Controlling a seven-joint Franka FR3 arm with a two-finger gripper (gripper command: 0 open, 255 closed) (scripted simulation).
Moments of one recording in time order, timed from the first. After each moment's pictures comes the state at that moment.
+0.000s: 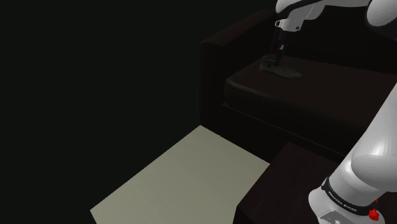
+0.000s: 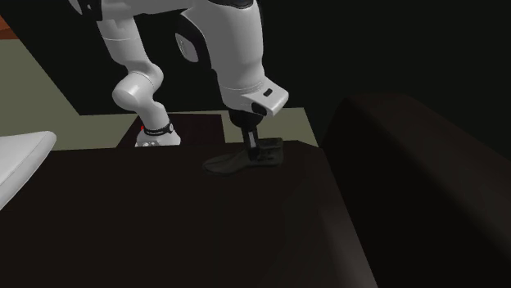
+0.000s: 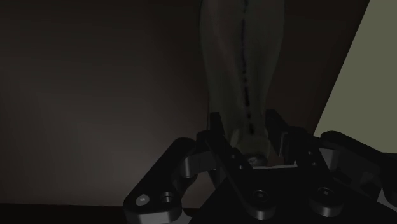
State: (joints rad) arm -0.11 0.08 -0.61 -1.77 0.14 1.86 -0.97
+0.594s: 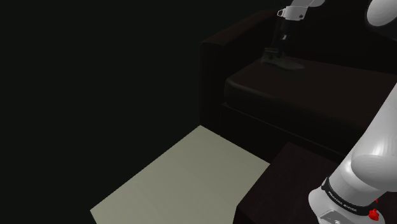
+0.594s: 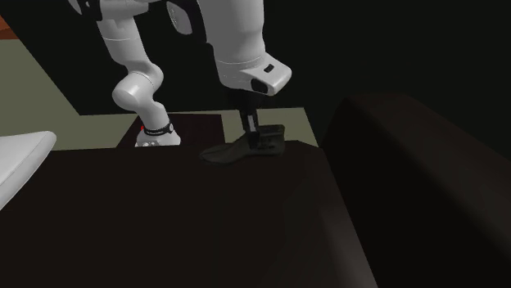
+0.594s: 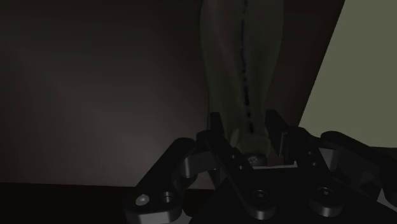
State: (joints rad) arm -0.11 0.08 -0.62 -1.66 0.13 1.75 -0.96
